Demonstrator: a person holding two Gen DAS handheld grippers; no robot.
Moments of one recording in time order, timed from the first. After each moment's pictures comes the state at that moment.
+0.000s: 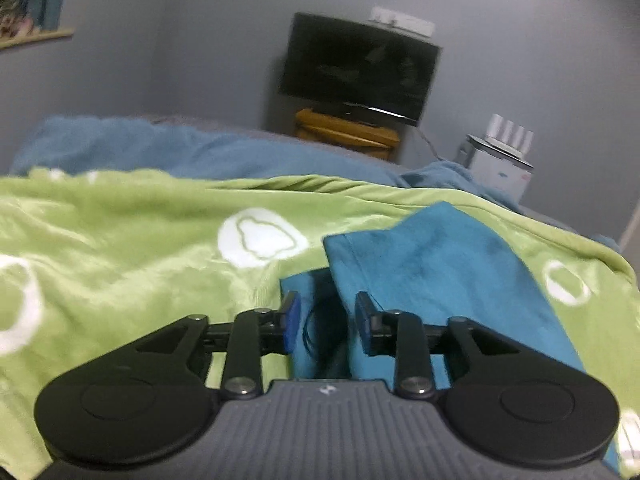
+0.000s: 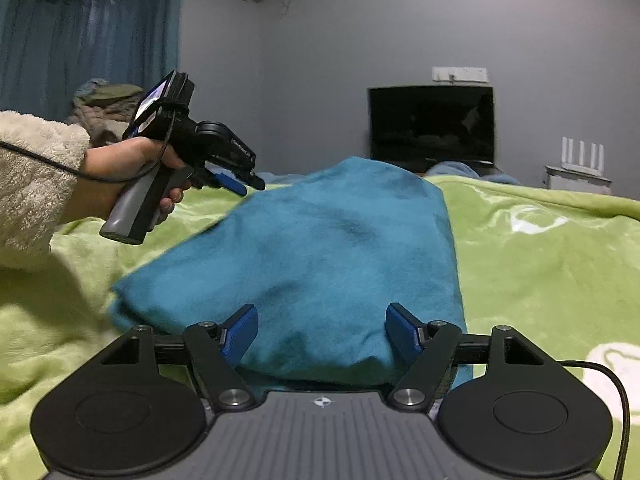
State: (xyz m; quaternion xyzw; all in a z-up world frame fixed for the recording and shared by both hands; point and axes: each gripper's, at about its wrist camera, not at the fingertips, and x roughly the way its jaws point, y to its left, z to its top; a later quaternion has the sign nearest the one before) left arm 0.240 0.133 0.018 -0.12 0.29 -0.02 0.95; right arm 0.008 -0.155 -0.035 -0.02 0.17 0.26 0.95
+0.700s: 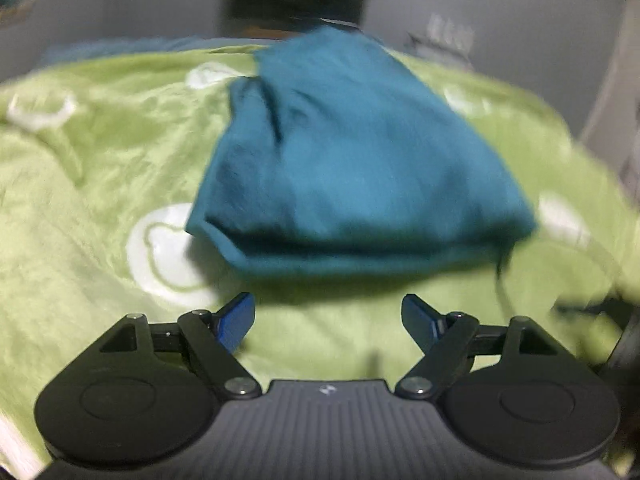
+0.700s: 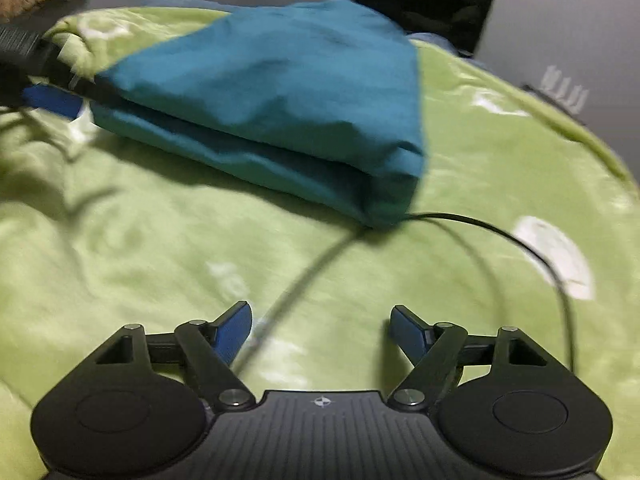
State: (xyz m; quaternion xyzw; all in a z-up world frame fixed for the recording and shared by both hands) left arm 0.006 0.054 -0.028 -0.04 0.40 -0.08 0.91; right arm -0.022 -0.162 -0.064 -0.16 0.38 0.11 0.90
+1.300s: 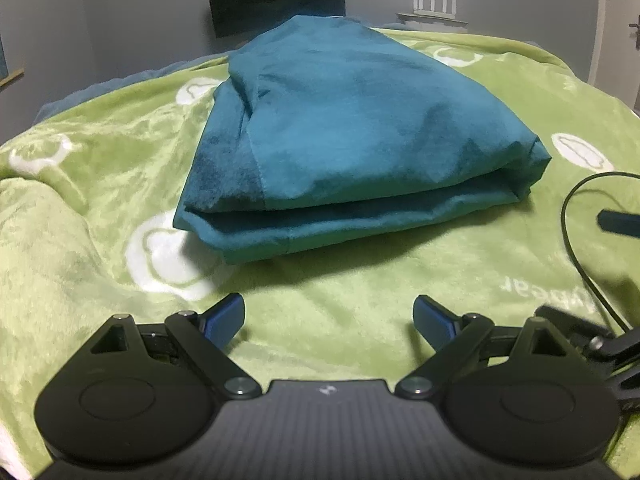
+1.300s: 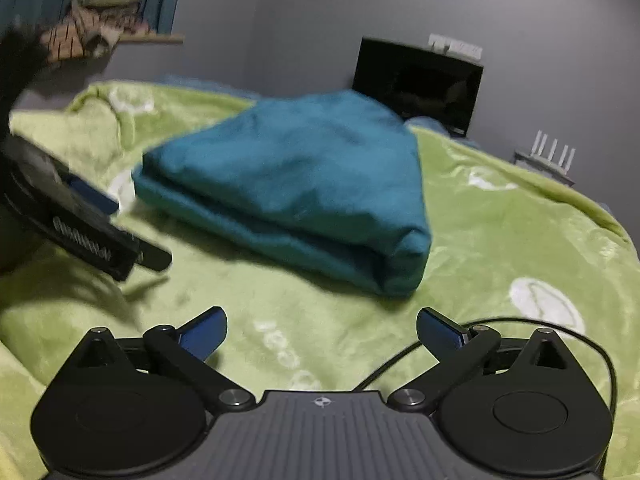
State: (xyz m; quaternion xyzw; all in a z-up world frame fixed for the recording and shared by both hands) left arm 0.000 0.025 -0.047 0.05 0.39 -0.06 0.92; right arm -0.061 -0.147 -0.053 -0.13 0.26 0.16 0.94
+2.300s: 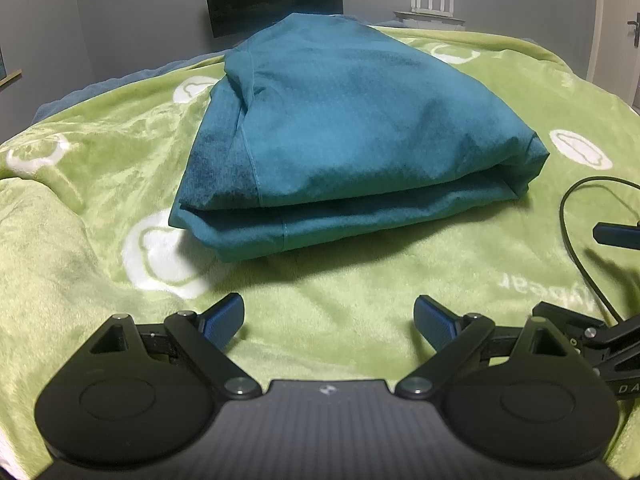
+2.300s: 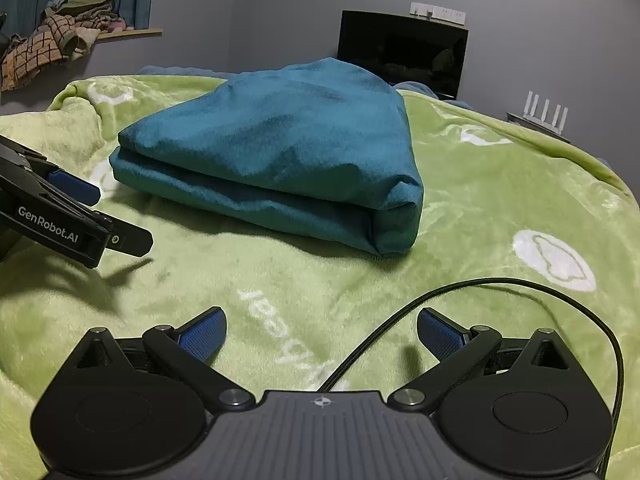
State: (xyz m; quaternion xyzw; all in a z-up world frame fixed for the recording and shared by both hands) left arm 0.000 0.025 -0.050 0.05 0.39 -0.07 0.92; right arm -0.051 -0.157 -0.067 -0.09 0.30 0.14 0.94
